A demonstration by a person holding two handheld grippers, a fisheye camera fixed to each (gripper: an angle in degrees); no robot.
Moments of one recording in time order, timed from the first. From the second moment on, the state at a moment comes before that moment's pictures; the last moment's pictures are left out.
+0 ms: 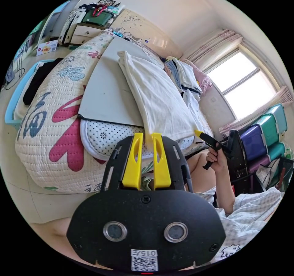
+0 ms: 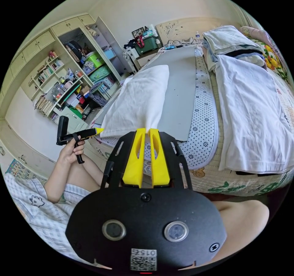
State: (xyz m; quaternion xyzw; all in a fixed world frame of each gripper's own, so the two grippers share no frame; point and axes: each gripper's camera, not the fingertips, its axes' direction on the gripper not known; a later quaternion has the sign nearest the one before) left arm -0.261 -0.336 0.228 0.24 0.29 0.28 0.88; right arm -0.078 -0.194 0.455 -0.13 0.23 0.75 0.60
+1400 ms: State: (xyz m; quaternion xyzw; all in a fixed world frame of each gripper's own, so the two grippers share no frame) left arm -0.138 -0.527 0.135 0.33 0.20 0.27 0.88; right arm 0.214 -0.063 0.548 -0.20 0.27 0.68 0.65
